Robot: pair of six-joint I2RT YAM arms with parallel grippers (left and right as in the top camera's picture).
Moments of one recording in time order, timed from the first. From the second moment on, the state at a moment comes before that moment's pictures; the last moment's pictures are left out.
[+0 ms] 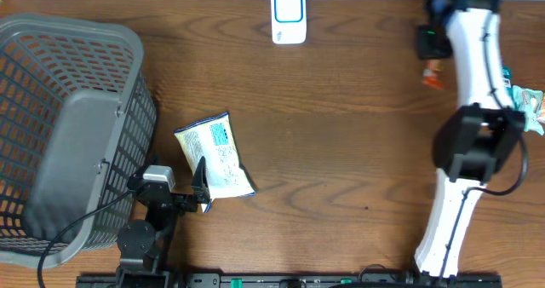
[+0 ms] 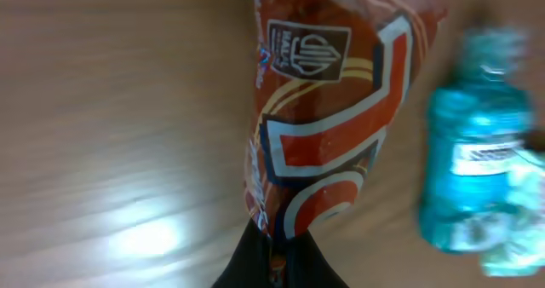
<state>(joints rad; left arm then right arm) -0.08 0.01 0.03 -0.12 0.09 -0.12 -0.11 2.40 2.35 -1.26 0.22 -0.07</state>
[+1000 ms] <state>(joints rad) -0.08 0.01 0.03 -0.12 0.09 -0.12 -0.21 2.03 2.22 -1.21 0.12 0.19</state>
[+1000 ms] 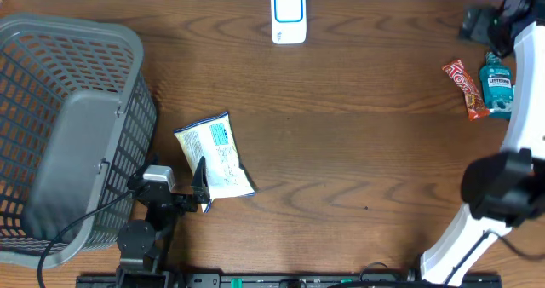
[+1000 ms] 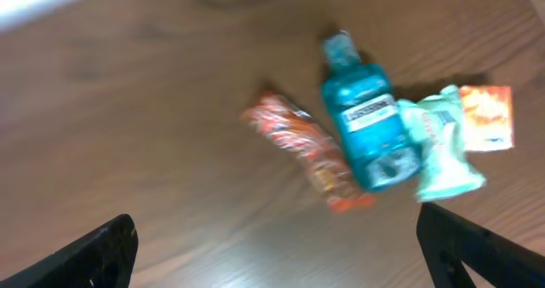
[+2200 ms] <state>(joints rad) -0.08 0.01 0.03 -0.12 0.09 -0.12 0.65 2.14 1.50 -0.50 -0.72 0.48</state>
